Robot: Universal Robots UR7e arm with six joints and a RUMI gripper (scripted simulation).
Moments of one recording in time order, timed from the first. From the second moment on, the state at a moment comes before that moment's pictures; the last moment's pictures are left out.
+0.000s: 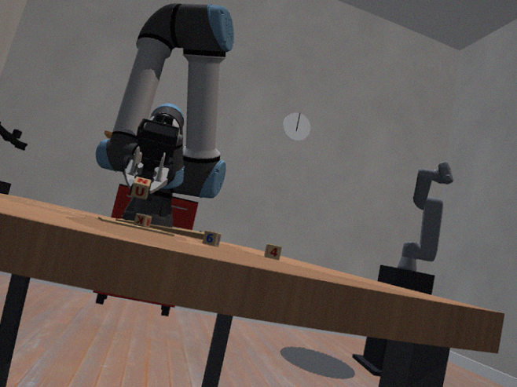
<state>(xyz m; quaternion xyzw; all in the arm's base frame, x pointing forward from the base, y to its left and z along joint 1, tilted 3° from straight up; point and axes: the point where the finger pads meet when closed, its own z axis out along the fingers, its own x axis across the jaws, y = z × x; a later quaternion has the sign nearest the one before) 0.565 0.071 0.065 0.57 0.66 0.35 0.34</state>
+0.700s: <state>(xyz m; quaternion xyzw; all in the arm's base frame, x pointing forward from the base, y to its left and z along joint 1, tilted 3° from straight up) 0.564 0.069 0.020 0.57 0.66 0.35 0.33</state>
